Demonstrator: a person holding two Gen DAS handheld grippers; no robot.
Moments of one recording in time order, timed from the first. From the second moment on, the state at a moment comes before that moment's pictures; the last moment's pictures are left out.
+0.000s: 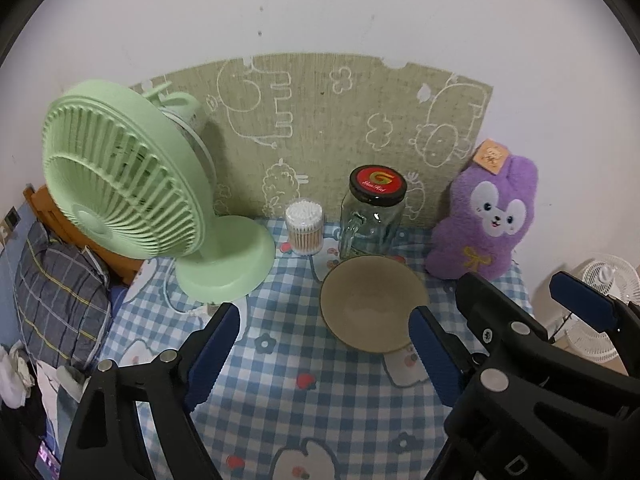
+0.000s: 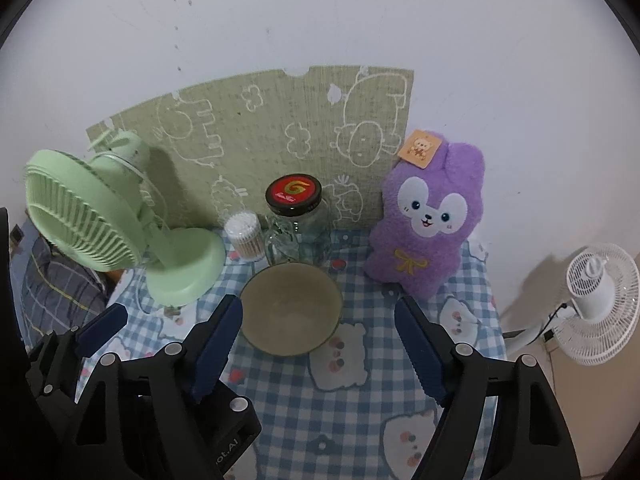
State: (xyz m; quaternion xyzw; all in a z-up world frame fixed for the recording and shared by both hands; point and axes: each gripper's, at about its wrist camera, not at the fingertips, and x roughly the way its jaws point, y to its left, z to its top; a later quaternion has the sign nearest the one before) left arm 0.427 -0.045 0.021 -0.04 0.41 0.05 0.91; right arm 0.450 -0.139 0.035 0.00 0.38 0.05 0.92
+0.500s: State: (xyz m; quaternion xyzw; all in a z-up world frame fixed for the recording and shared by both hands) left arm 0.488 -0.050 -0.041 -0.04 0.45 0.06 0.89; right arm 0.515 -0.144 -0.030 0.01 0.43 0.05 0.90
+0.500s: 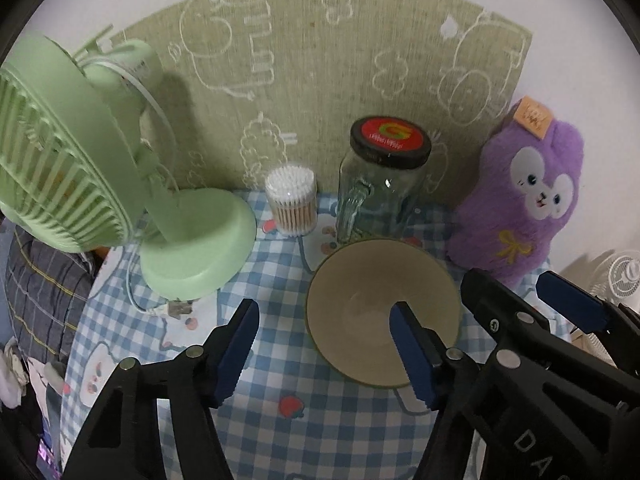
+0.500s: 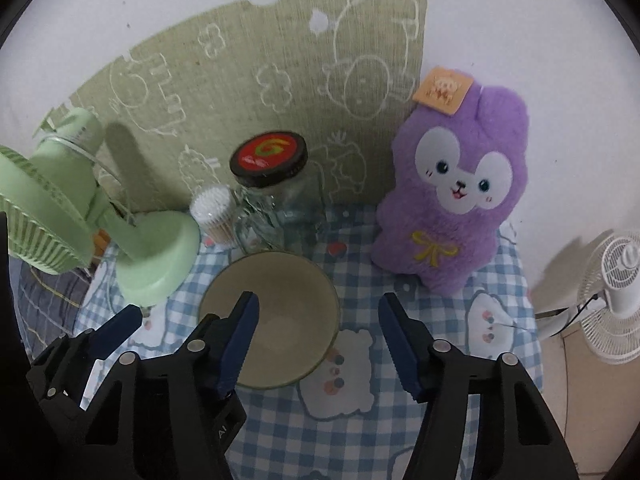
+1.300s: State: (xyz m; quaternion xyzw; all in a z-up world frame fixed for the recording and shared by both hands) left arm 0.520 -0.050 -0.106 -0.03 0.50 0.06 0.86; right arm 0.557 -0.149 -0.100 0.02 0.48 0.04 0.88
